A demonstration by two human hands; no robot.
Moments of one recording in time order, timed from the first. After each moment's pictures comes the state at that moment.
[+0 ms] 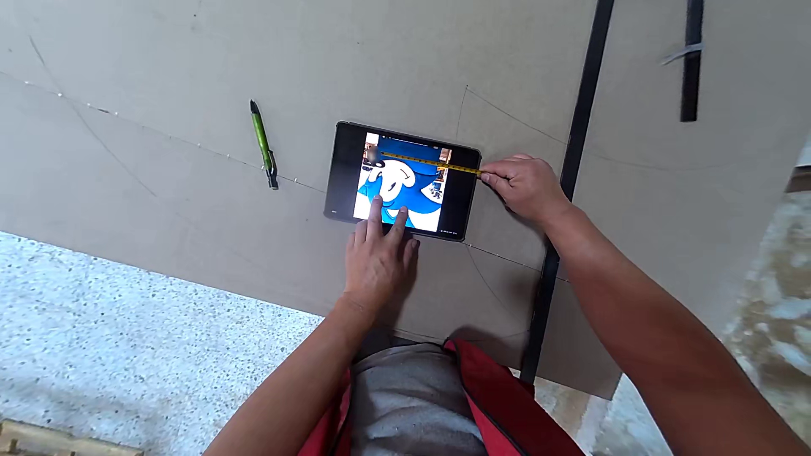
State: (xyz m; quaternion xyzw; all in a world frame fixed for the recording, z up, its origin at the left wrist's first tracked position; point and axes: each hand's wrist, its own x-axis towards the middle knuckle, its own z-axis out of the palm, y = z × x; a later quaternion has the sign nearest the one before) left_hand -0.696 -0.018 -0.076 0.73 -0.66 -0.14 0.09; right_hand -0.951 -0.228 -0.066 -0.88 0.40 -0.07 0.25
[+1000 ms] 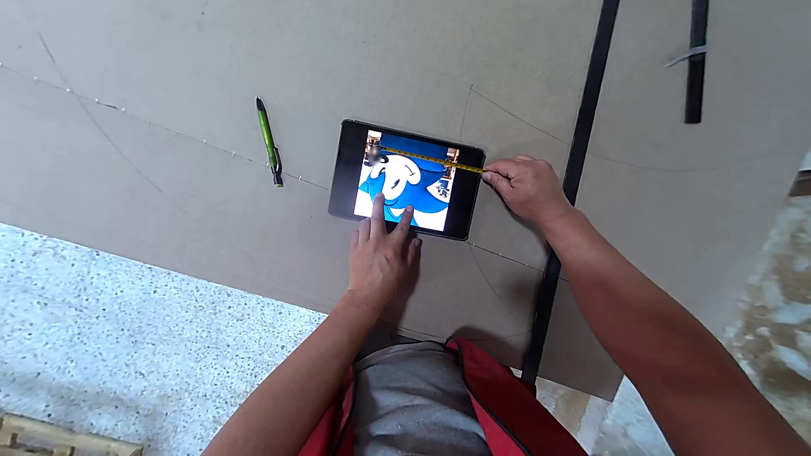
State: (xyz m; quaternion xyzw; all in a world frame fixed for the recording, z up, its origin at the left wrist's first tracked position) left_hand -0.696 -0.019 -0.072 0.74 -0.66 -0.14 0.07; right_hand -0.944 -0.222 -0.064 -0.88 0.42 -0.08 0.23
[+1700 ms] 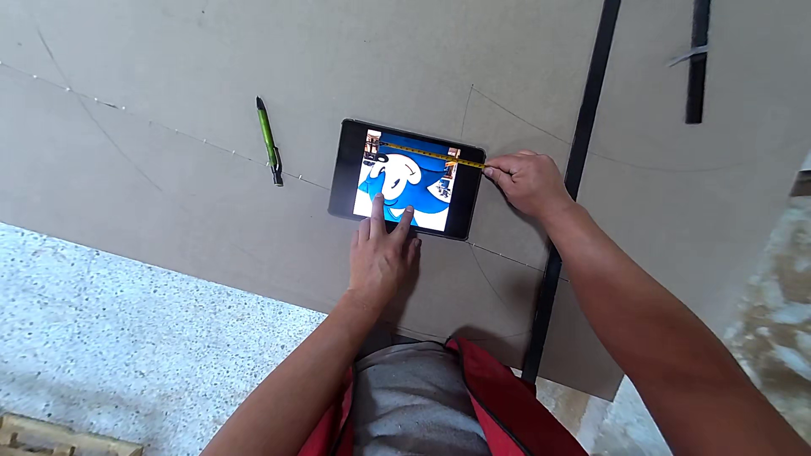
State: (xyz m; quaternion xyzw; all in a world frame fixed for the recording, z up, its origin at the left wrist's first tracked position) left_hand -0.696 -0.018 -0.075 0.73 -0.66 -0.14 0.08; right_hand -0.944 -0.231 -0.065 -0.87 0.43 -0.07 0.23
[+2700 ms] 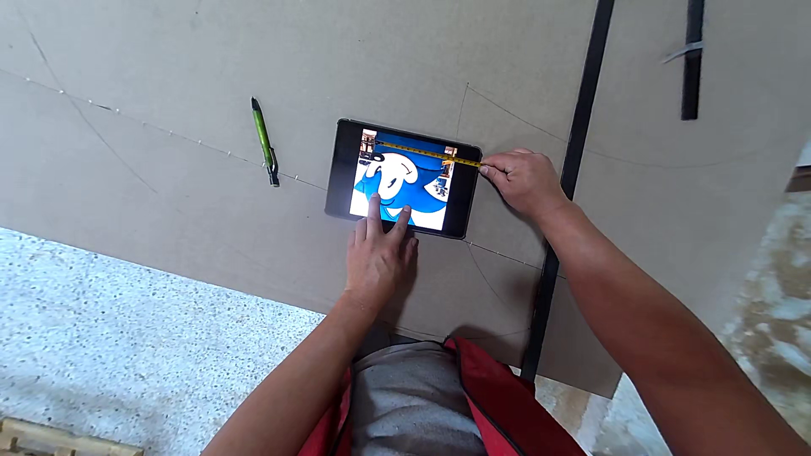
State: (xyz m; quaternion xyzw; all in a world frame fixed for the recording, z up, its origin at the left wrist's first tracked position) left_hand -0.696 -0.017 -0.074 0.74 -0.66 -0.14 0.08; right_hand -0.942 -0.228 -0.065 -0.87 0.43 -0.08 0.22
